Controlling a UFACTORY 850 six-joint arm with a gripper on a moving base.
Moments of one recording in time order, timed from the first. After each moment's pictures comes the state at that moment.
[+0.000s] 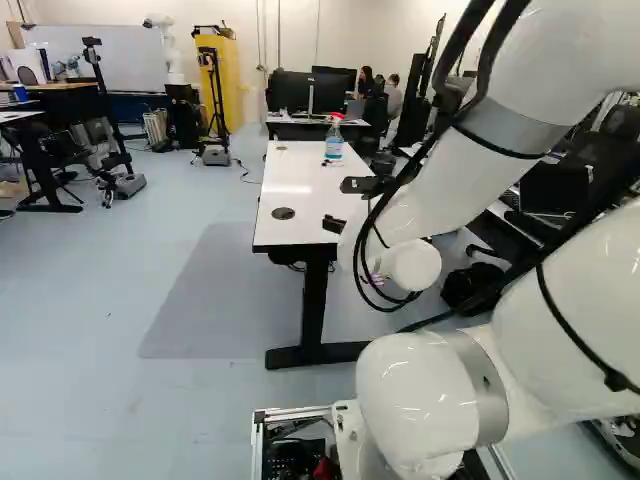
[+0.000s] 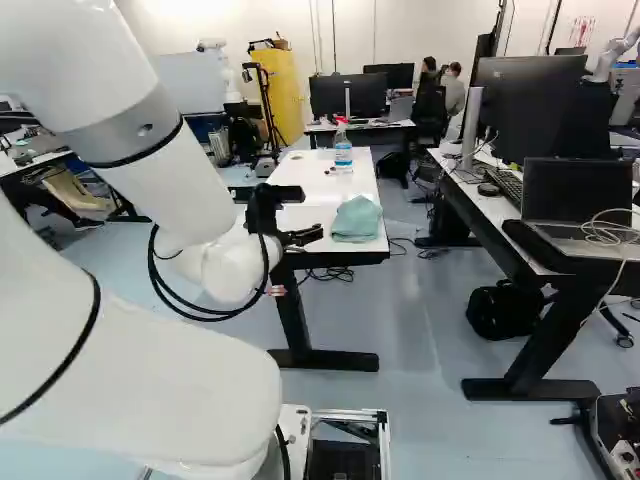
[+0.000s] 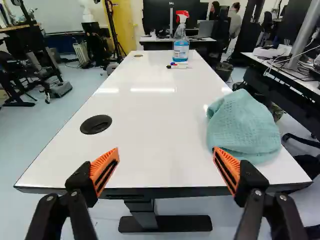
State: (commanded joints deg) arm -0.4 15.5 -6.2 0.1 48.6 0.0
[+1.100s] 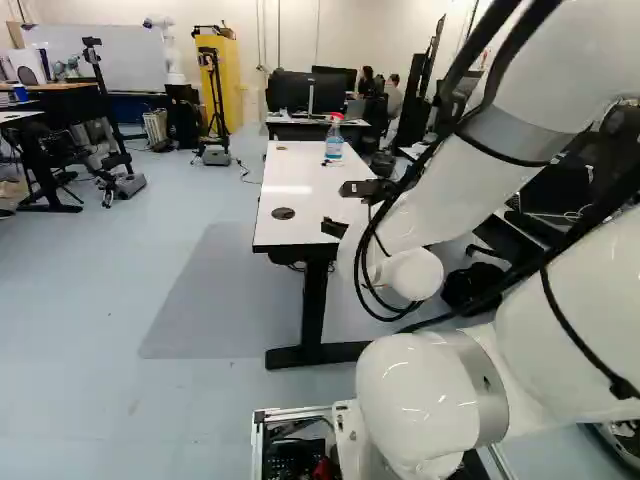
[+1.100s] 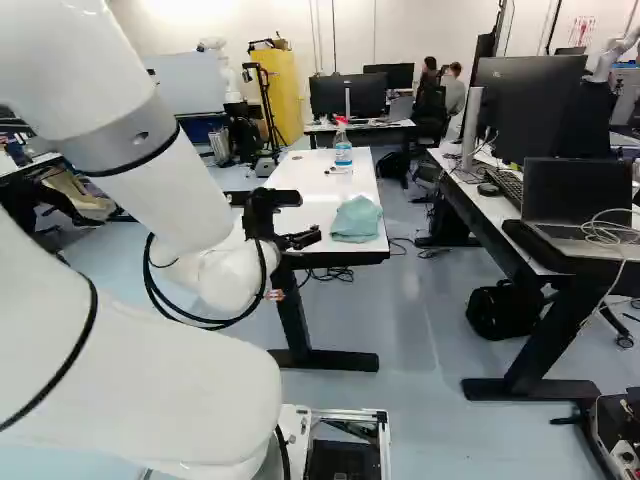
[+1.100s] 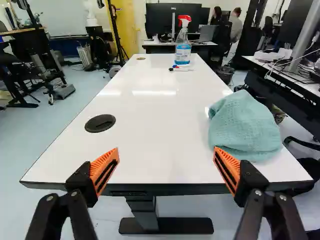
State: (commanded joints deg) arm 0.0 16.0 -5.0 0.0 50.0 0.0
